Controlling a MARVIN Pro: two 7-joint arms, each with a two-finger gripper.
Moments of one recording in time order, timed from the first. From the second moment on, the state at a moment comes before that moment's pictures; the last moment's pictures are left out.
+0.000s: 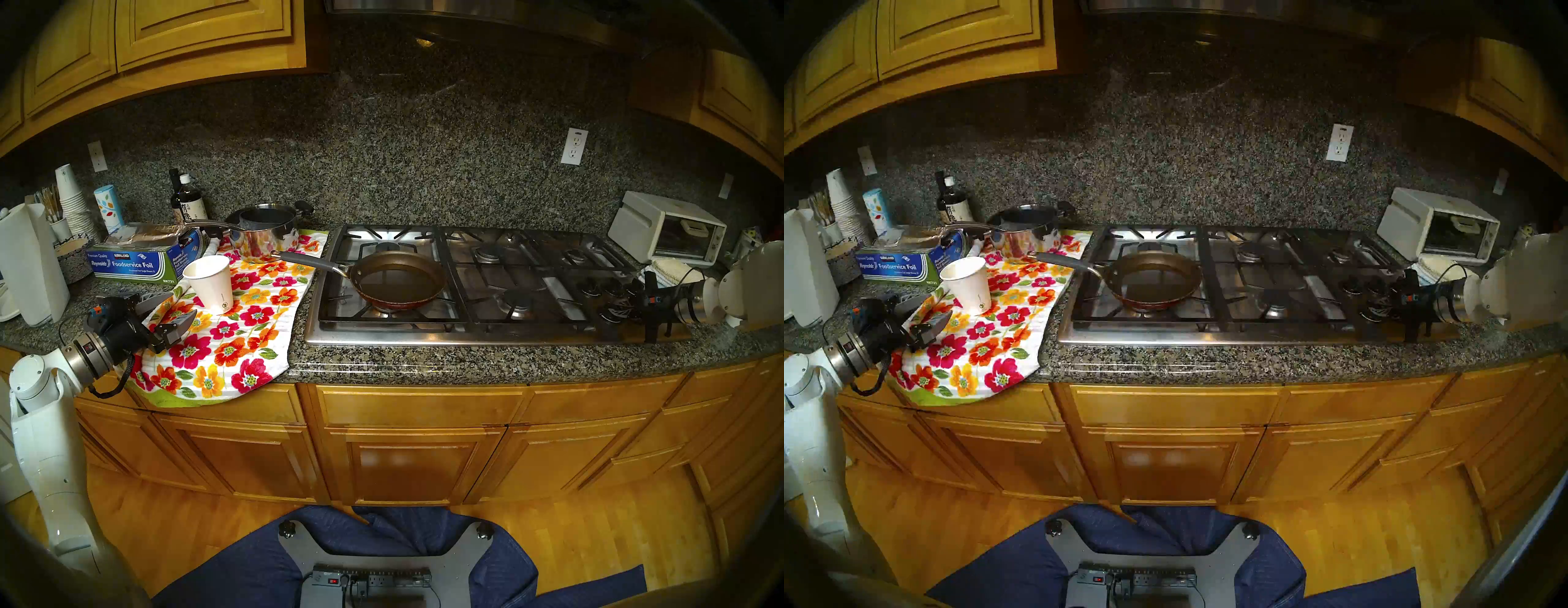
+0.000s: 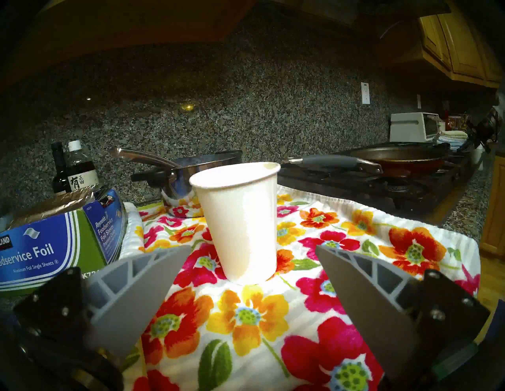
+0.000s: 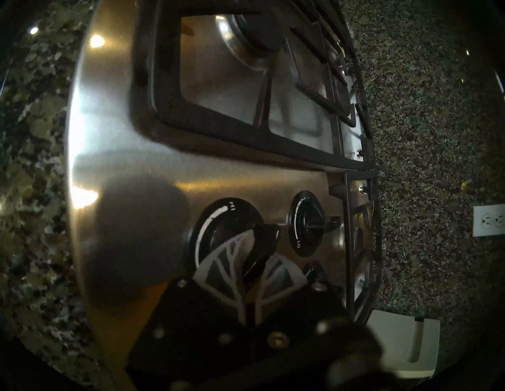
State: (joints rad) left arm 1.51 -1.12 -2.33 -1.41 -0.15 0.08 -1.26; right arm 0.65 -0.80 -1.91 -1.16 0.94 -0.75 -0.04
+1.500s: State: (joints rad) left arm 1.51 -1.12 -2.33 -1.41 -0.15 0.08 -1.26; right arm 0.52 -0.78 -1.89 -1.00 0.49 -0.82 -0.43
